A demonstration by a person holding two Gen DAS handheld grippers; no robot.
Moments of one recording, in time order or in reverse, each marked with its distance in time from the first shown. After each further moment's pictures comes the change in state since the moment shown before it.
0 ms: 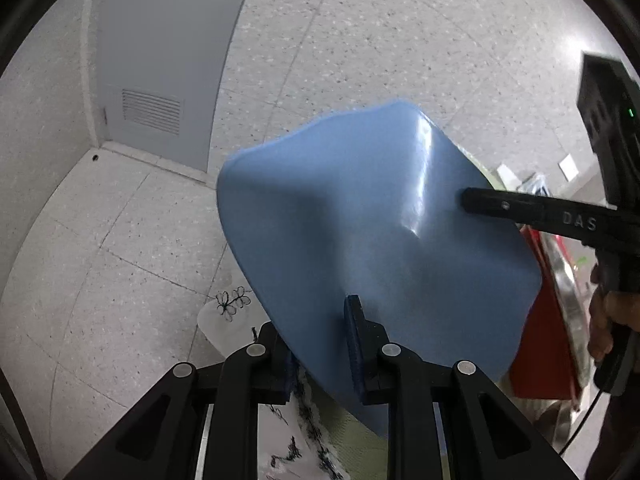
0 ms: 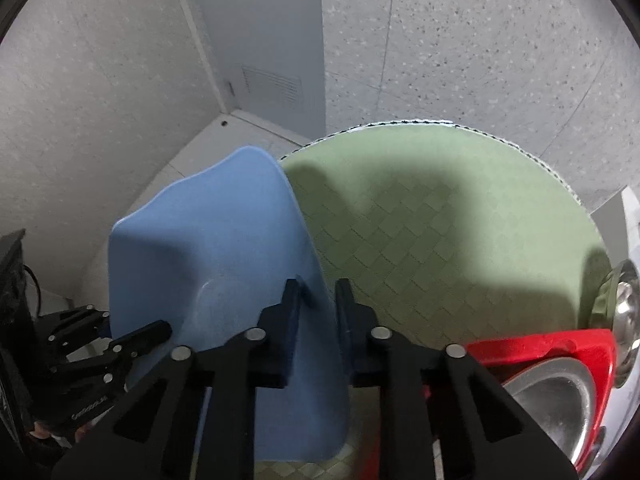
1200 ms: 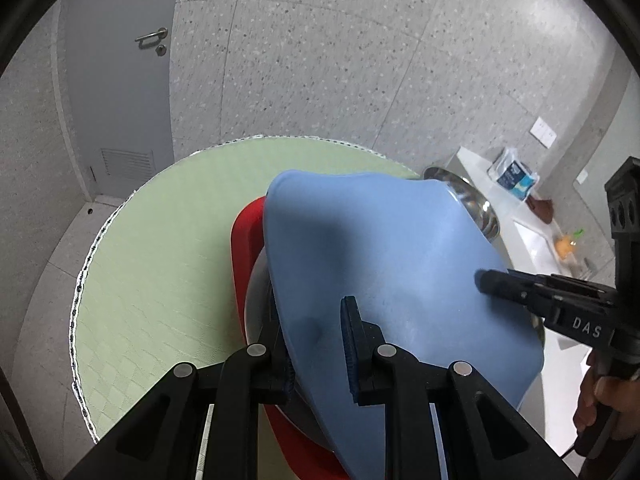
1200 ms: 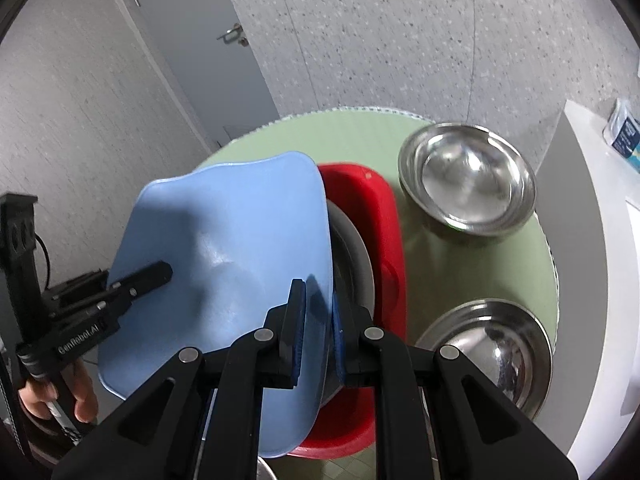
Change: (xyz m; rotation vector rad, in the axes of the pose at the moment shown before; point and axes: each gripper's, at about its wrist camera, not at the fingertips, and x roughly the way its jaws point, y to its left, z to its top) left arm -0.002 -0.314 -0.063 0.161 -0.078 0.088; right arm -0.110 -0.171 -0.175 0.186 -0.181 0.071
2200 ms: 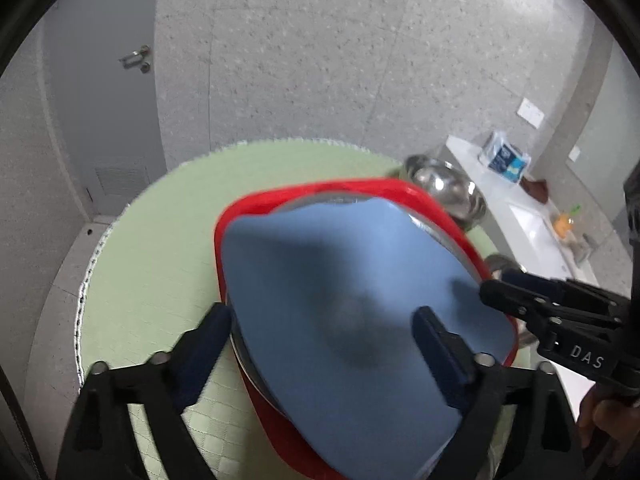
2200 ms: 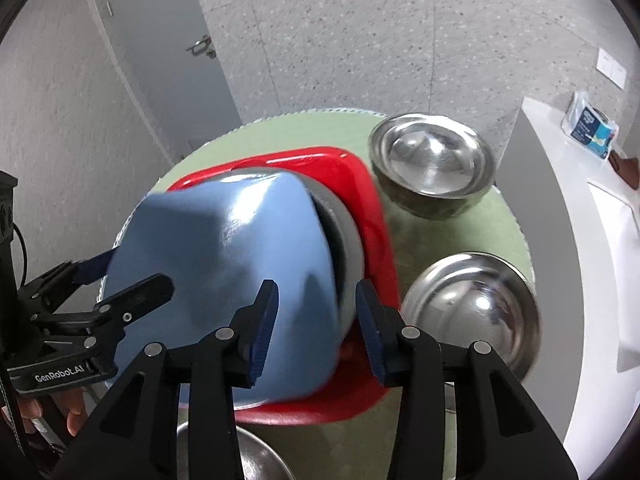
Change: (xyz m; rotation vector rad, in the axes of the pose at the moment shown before) left arm 0.006 -0.007 -0.005 0.070 -0.041 -0.010; right arm -0.018 0.014 -0.035 0.059 -0.078 -0.152
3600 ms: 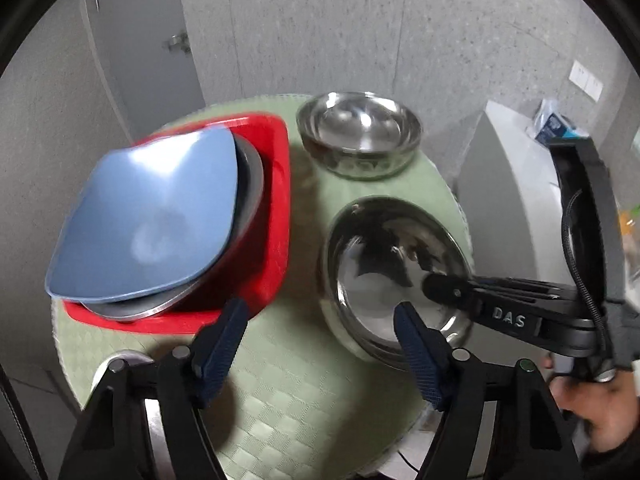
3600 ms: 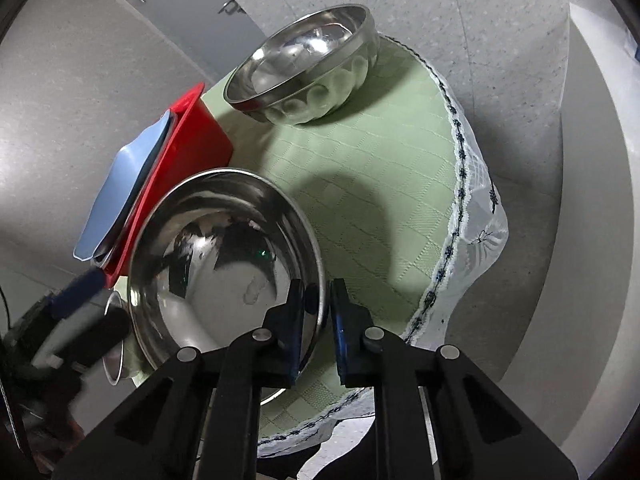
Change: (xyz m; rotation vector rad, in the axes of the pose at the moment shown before) left arm 0.088 -0.290 -0.014 -0.061 0.102 0.350; right arm 0.067 -0.213 -0.019 -0.022 0.255 0.418
